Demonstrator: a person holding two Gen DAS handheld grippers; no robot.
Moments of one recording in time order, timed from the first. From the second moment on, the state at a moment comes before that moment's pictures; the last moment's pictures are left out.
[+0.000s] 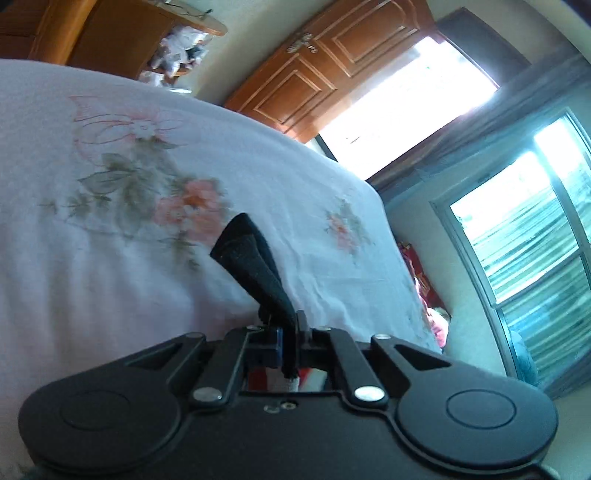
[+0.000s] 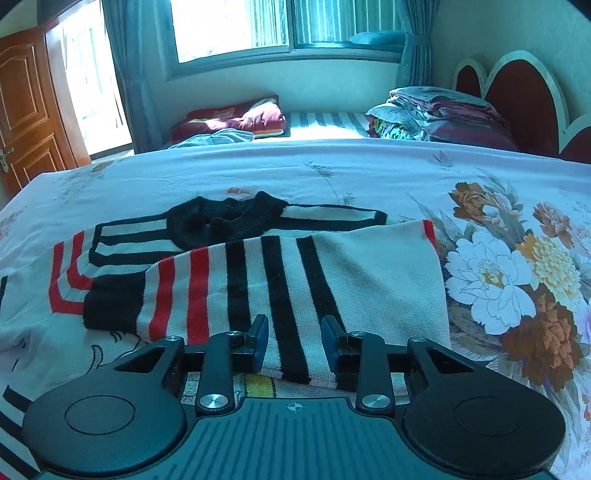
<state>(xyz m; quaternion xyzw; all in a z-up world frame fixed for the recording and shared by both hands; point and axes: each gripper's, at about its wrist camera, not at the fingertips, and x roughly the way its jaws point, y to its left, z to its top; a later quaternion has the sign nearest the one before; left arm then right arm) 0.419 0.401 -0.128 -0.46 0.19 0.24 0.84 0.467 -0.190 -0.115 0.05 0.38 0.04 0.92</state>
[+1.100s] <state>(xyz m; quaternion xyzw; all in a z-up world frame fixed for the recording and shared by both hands) 0.555 -0.042 -0.127 -0.06 0.39 -0.13 0.91 0.417 -0.351 -0.125 0.15 0.37 -0.07 0.92</state>
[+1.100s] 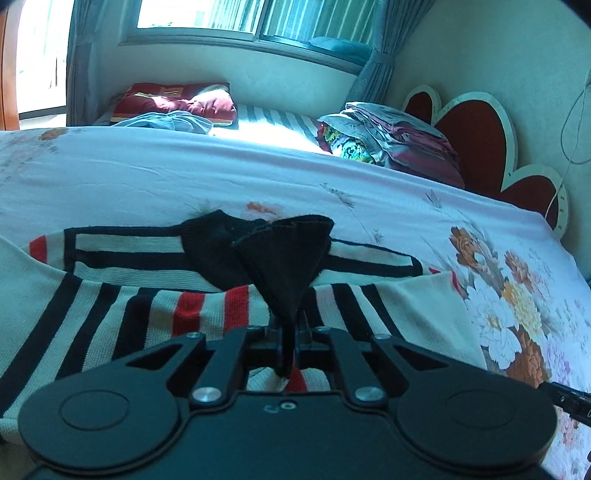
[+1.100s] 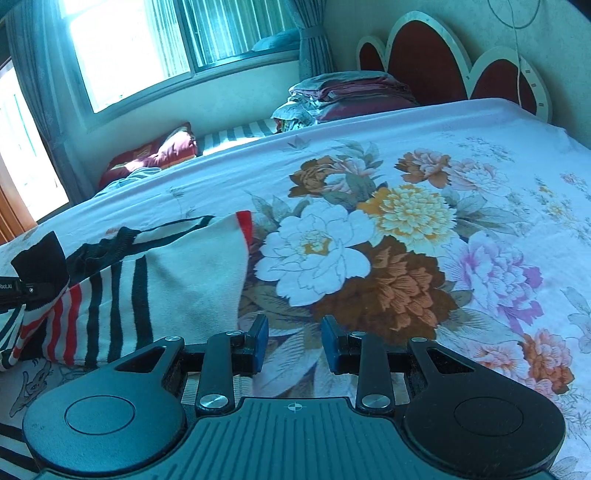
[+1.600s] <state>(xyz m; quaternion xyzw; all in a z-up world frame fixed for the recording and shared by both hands) 0.538 -0.110 -0.162 0.02 0.42 -0.25 0.87 0.403 -0.369 -0.125 0.18 0.37 -0.07 0.91</state>
